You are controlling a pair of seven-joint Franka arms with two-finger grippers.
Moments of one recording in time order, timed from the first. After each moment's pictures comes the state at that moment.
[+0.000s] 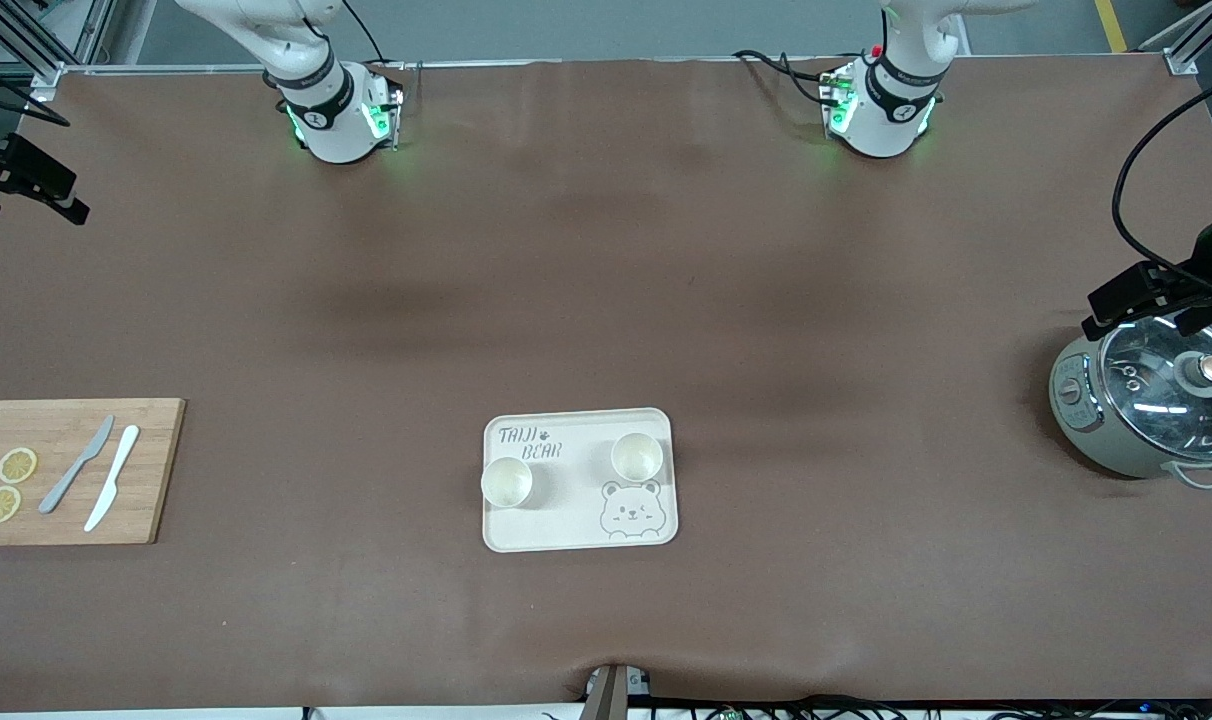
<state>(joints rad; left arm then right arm) -0.02 0.13 -0.01 -1.41 -0.02 1.66 -0.07 -0.14 -0.18 0.04 -1.68 0.04 1.55 -0.04</state>
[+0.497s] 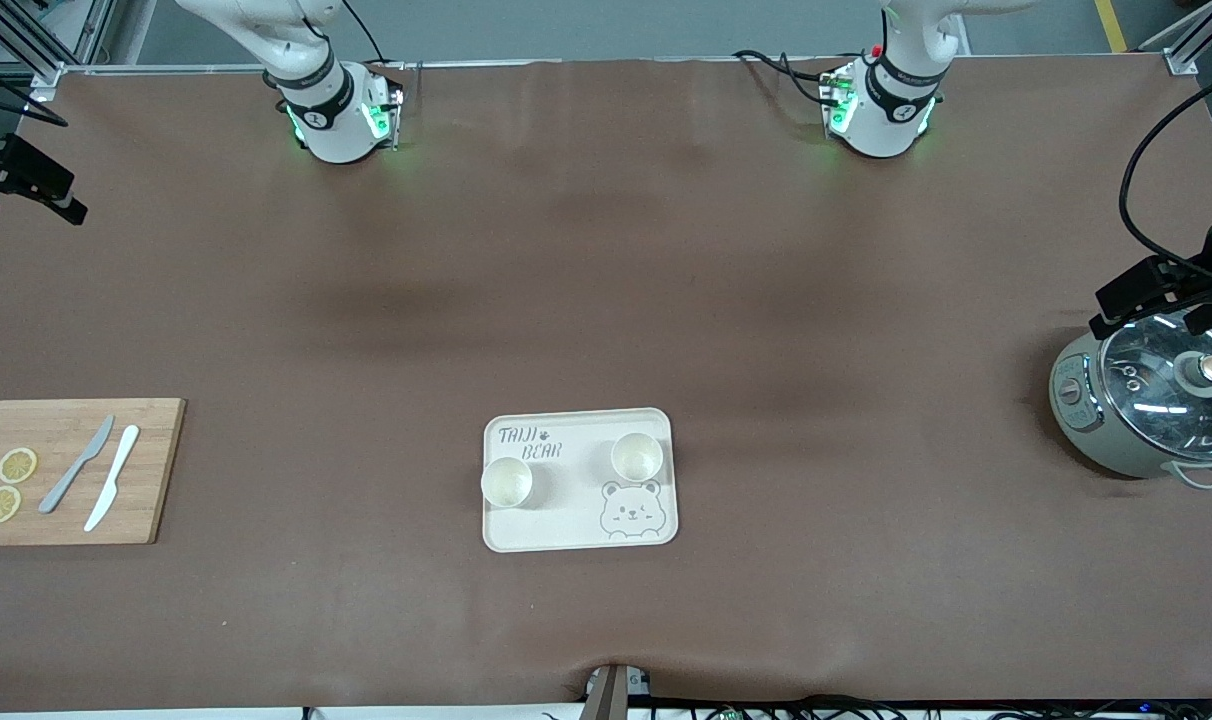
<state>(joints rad) -0.01 0.13 -0.01 -1.38 -0.02 1.66 -0.07 -0.14 -0.18 0.04 -1.68 0.04 1.55 -0.04</state>
